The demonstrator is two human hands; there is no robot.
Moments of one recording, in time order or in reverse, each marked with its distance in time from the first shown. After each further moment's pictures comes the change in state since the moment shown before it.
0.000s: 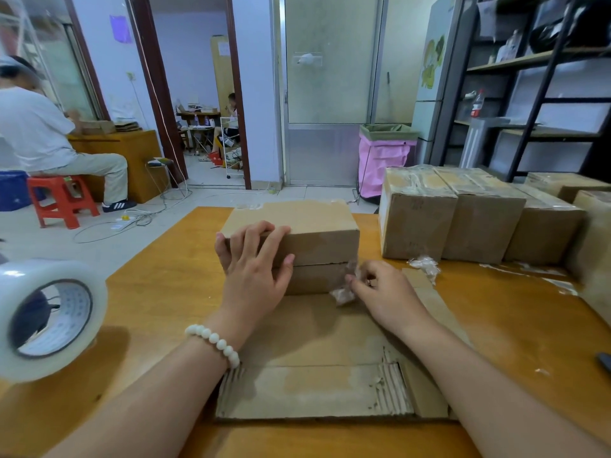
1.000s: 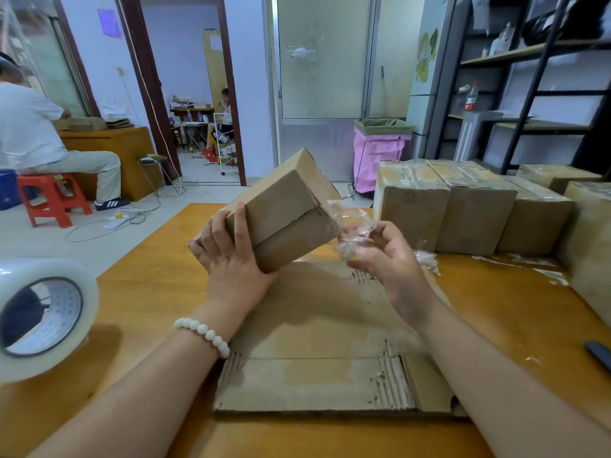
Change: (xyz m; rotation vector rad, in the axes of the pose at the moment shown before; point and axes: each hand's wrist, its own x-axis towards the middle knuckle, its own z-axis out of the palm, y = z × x) left_hand 0.001 -0.005 -0.004 0.045 -0.180 -0.241; right_hand -0.007 -0.010 -0.018 0.820 -0.014 -0.204
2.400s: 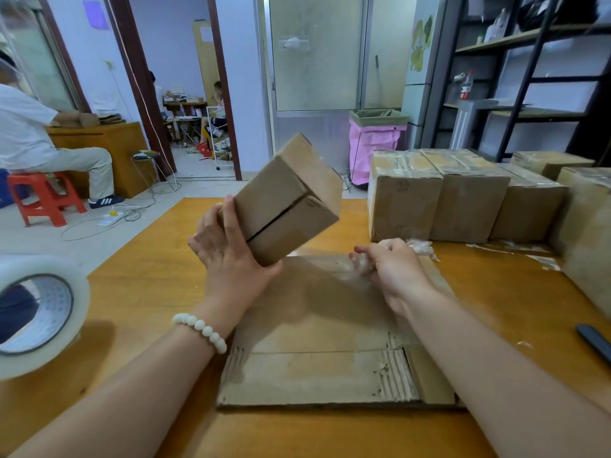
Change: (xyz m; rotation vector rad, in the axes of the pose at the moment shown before) left_hand -0.004 0.011 0.000 -0.126 0.054 -0.022; right_hand 0.014 0.018 -0.004 0.126 0.373 0.464
